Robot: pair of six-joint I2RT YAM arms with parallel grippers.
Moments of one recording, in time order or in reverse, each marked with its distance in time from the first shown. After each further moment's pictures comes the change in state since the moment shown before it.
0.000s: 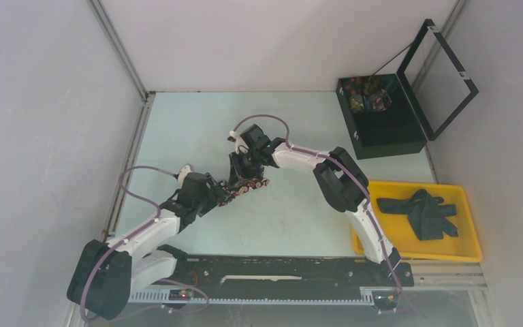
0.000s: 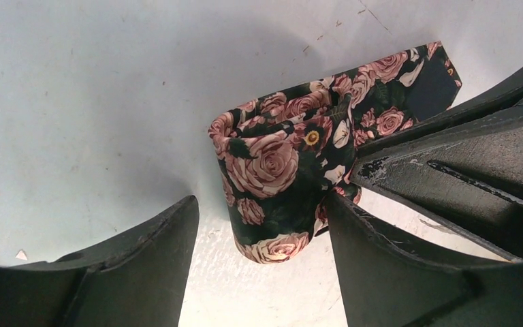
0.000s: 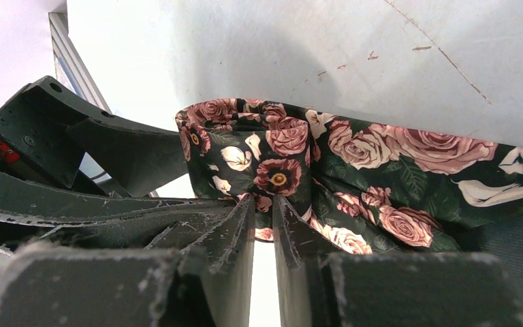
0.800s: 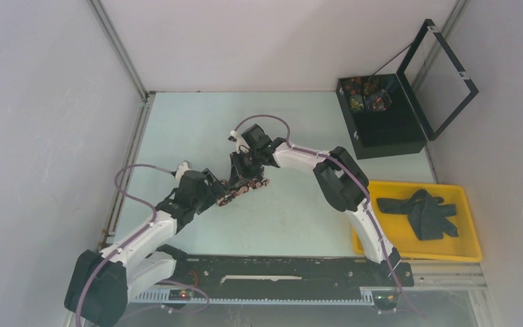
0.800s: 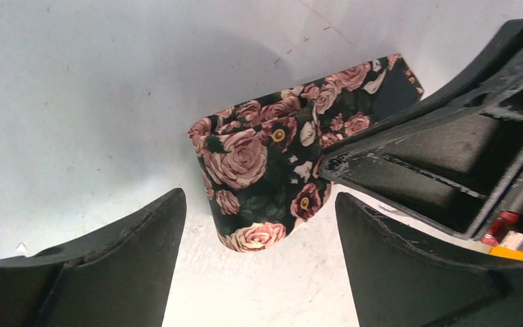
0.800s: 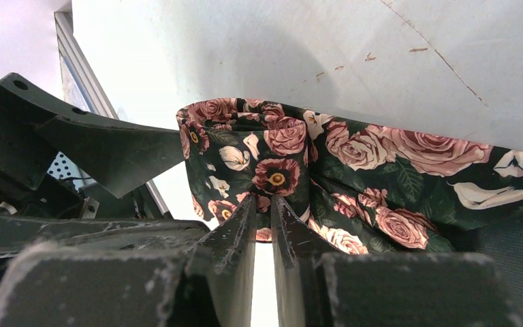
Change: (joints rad) left arm 0.000 -0.074 0.038 -0.051 -0.008 -0.001; right arm -0.010 0.004 -0.007 0.015 -0.019 0.000
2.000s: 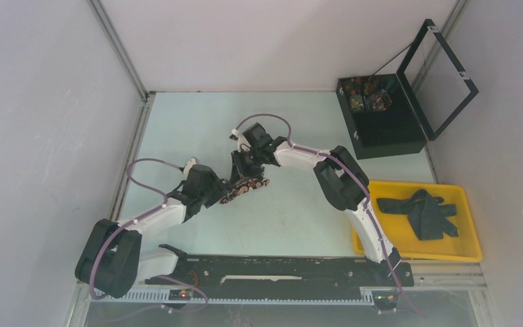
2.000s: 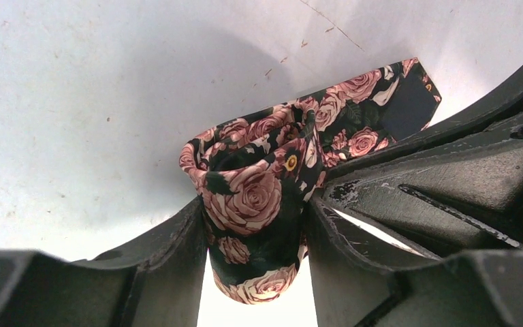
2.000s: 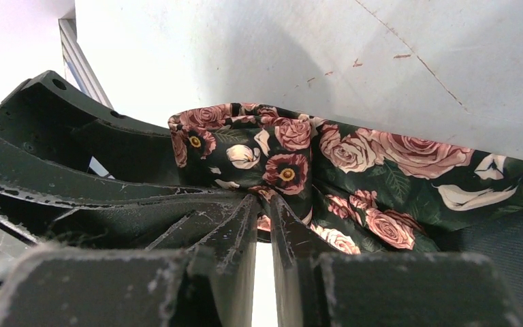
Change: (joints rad) left arm -0.001 0.242 0.042 0.136 0.042 -0.002; right arm -0.014 0.005 0.006 0.003 -0.007 0.008
